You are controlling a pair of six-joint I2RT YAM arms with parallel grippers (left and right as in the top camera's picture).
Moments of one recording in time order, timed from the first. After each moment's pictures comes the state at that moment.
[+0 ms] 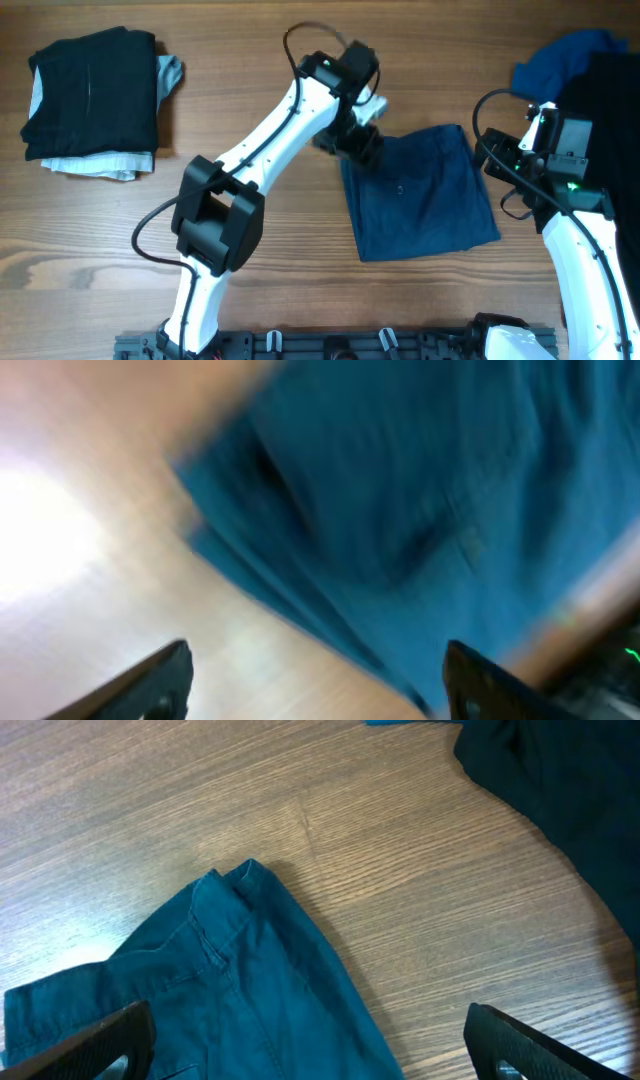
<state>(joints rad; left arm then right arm) -0.61 2.19 1.96 -1.23 0.30 -0.03 -0.15 1.21 0.88 -0.59 0.01 0.24</state>
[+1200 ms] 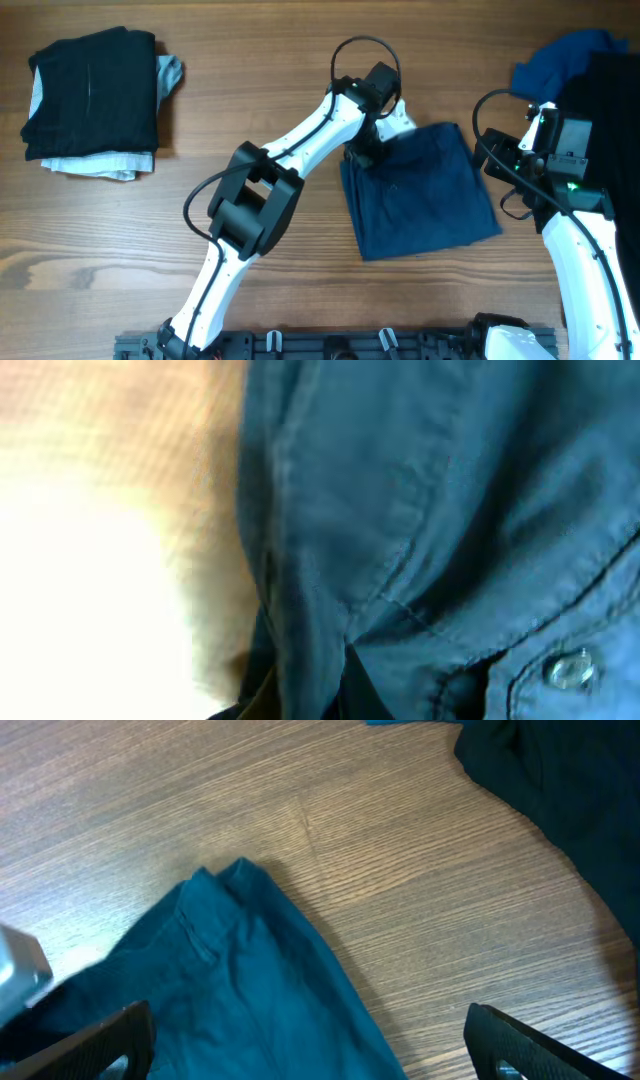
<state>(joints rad) -0.67 2.40 1.97 -0.97 0.26 0.34 -0.15 1.21 0.88 -0.59 0.01 0.24</state>
